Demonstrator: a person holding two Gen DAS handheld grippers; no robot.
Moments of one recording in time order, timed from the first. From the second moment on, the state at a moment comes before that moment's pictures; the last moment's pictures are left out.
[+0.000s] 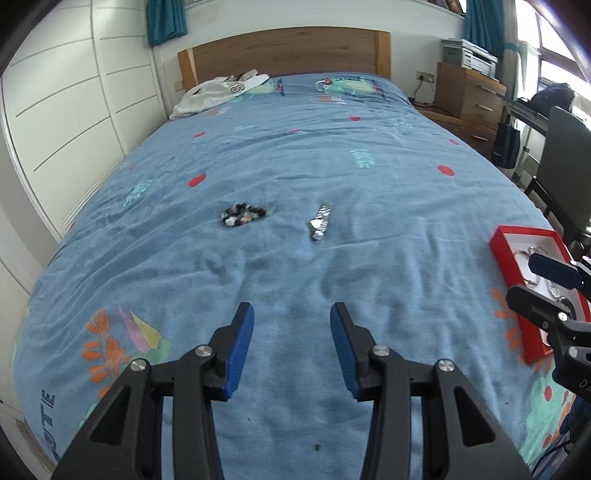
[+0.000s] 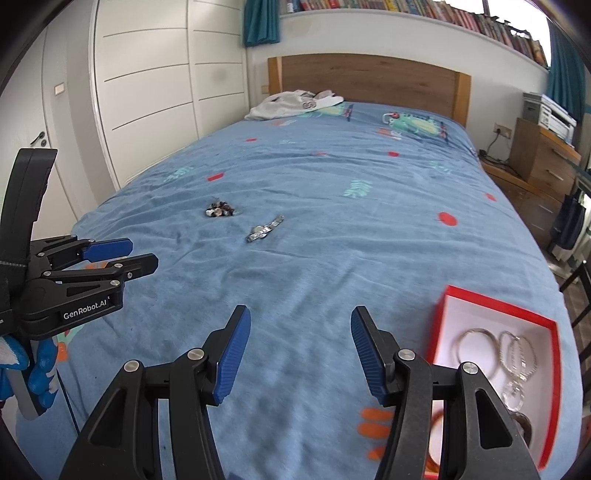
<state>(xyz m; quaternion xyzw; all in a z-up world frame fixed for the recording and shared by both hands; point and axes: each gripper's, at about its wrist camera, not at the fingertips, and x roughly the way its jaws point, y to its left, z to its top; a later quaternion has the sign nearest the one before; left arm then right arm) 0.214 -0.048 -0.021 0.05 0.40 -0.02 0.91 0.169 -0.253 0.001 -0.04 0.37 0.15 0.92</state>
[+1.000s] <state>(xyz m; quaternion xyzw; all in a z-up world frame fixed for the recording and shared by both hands) 0.404 0.059 -0.089 -0.13 0.43 -0.08 0.89 0.354 -0.155 -0.088 0.00 0.43 0.23 0.87</state>
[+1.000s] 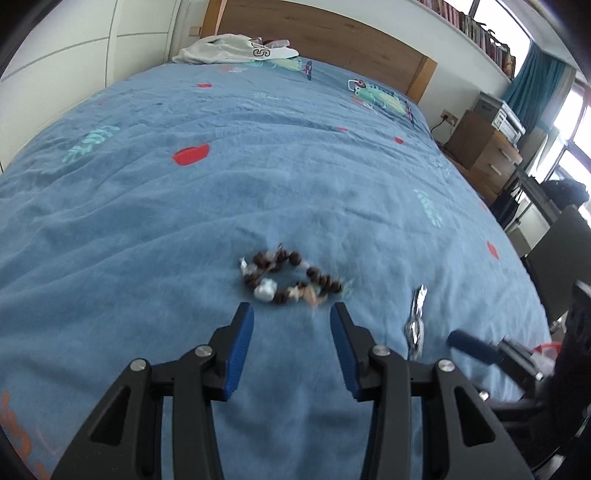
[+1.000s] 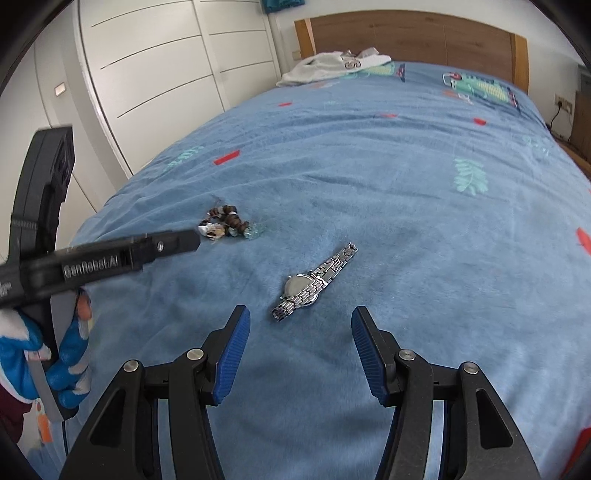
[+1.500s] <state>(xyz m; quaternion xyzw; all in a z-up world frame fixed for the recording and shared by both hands) 0.452 0.051 -0.116 -0.13 0.45 -0.03 0.88 0.376 -0.143 -0.104 0.00 0.44 0.24 0.87</state>
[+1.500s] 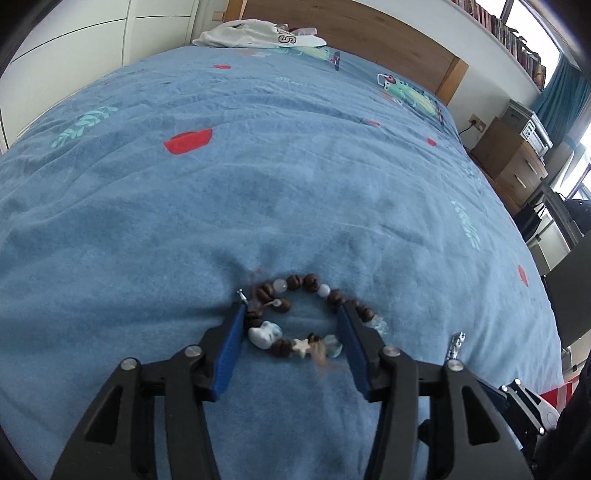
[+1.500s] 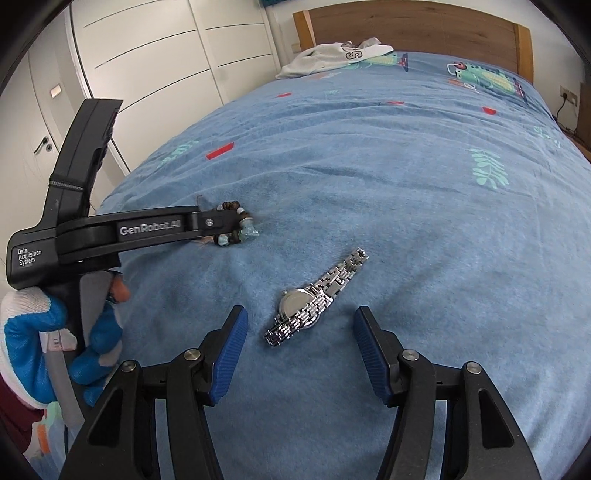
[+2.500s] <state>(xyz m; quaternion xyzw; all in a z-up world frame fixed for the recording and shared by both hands) 0.361 0.027 -0.083 -0.10 0.43 -0.08 0.90 0.306 -0.168 -0.085 0.07 0.41 0.25 0.88</state>
